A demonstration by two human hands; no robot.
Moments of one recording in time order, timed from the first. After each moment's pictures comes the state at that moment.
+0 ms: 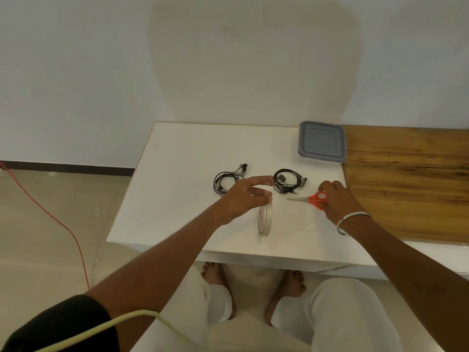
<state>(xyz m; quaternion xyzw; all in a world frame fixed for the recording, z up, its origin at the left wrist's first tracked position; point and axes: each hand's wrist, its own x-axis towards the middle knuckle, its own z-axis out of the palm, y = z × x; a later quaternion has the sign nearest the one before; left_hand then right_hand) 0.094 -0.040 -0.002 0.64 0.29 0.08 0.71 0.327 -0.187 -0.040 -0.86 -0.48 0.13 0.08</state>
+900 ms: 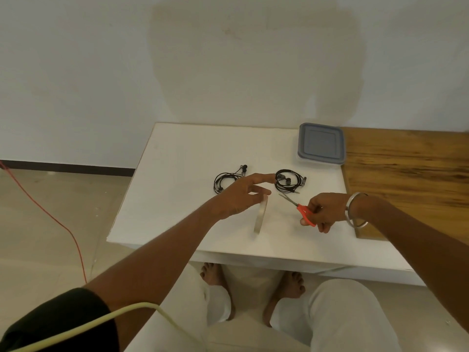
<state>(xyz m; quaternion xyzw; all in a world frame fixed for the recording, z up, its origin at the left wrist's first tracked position) 0.093 -0.032 0.012 0.73 0.26 0.04 0.63 0.319 -0.164 0.010 -0.74 -0.45 0.50 -0.05</state>
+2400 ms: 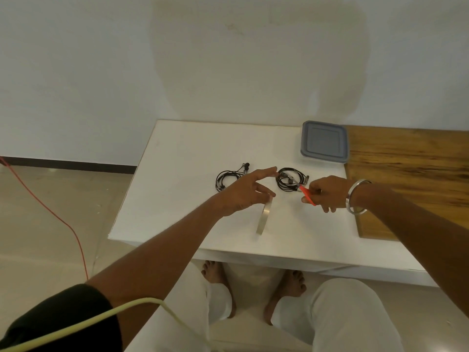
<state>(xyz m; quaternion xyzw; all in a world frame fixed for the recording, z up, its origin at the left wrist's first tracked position) 0.098 -0.031 0.016 0.69 0.26 0.02 0.68 0.326 -0.145 0.021 -0.77 -0.54 0.33 -0.07</state>
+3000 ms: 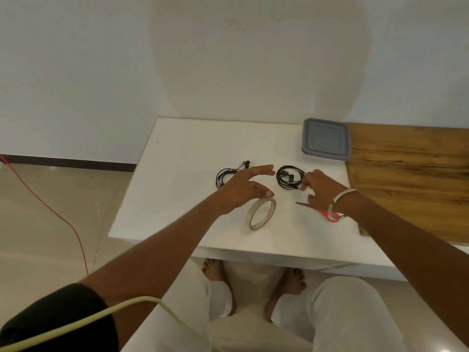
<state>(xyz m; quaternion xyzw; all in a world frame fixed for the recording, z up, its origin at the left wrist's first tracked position) 0.093 -0.031 0.017 0.67 0.30 0.05 0.68 0.305 -0.149 0.004 -0.80 -0.55 0.24 0.01</state>
